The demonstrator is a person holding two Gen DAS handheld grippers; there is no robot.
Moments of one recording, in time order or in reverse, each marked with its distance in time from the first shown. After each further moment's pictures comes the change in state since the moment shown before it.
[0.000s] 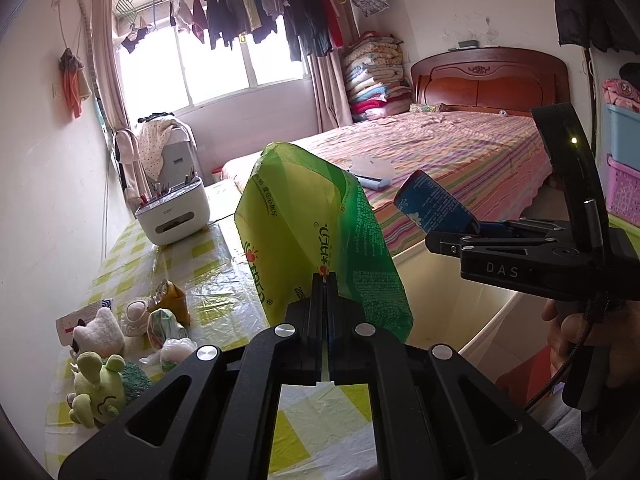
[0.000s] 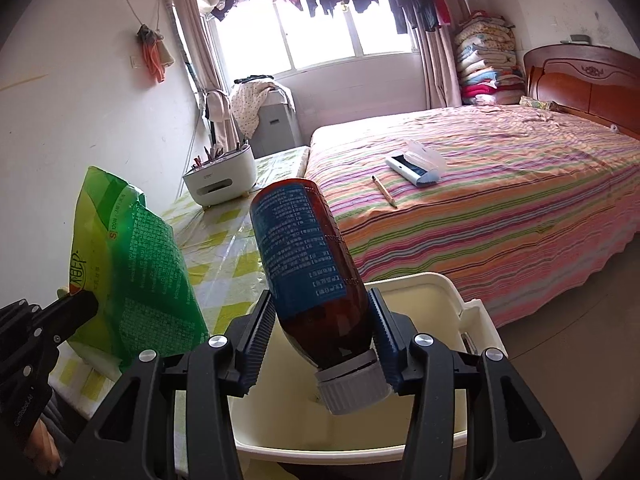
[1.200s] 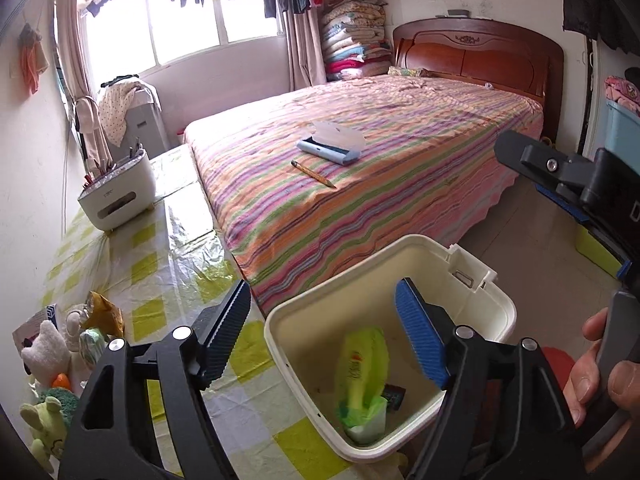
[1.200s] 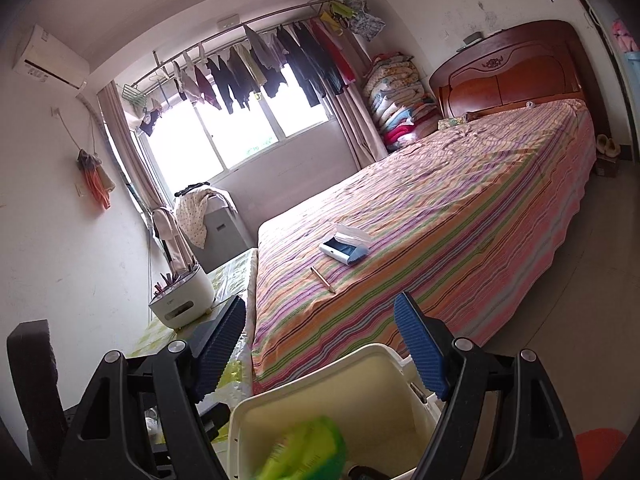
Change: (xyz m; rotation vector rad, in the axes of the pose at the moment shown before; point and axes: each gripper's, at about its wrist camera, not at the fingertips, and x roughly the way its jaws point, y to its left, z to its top) left arm 0.083 -0.021 0.041 -0.011 0.148 -0.107; right arm -0.050 -0.044 0.017 0.290 -0.331 -0.105
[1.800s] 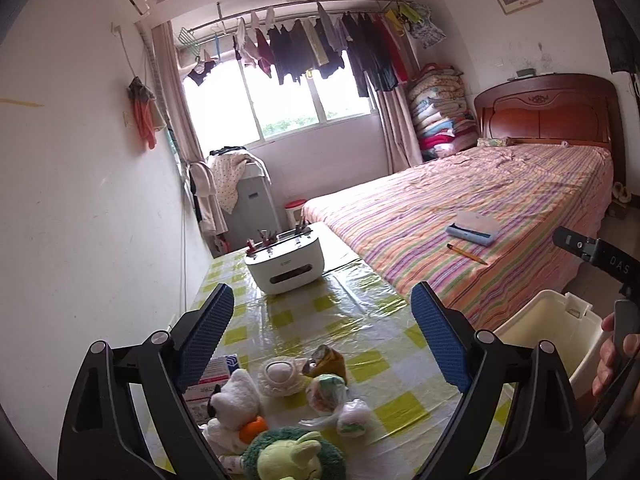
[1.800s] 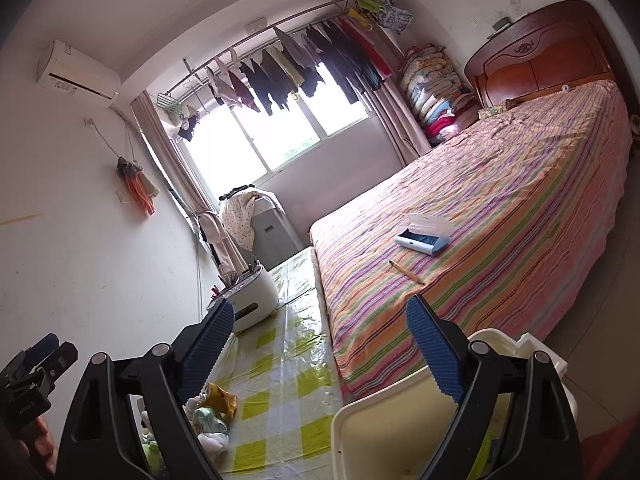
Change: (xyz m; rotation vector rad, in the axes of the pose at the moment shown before) left arm -0.149 0.166 -0.010 -0.034 -0.275 0.371; right arm 0.023 0.087 -0.019 0.038 0.009 0.188
